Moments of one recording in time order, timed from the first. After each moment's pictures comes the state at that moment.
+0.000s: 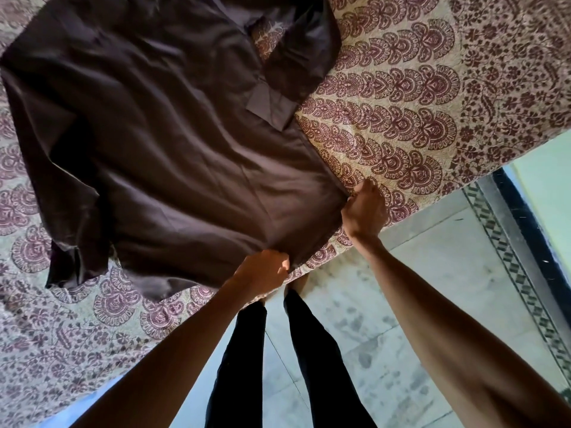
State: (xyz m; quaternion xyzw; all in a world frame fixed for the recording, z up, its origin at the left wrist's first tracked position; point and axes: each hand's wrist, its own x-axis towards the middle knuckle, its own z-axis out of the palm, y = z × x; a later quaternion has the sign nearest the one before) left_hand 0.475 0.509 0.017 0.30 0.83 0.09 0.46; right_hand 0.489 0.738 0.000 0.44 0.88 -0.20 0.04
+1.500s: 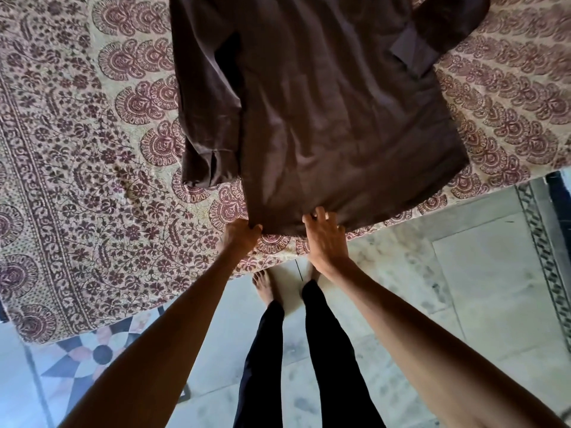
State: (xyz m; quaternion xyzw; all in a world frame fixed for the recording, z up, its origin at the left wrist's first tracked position) left_hand 0.496 0.186 -0.025 -0.14 0.87 0.24 0.41; right_hand 0.565 0.370 0.010 0.07 0.96 -0.09 0.25
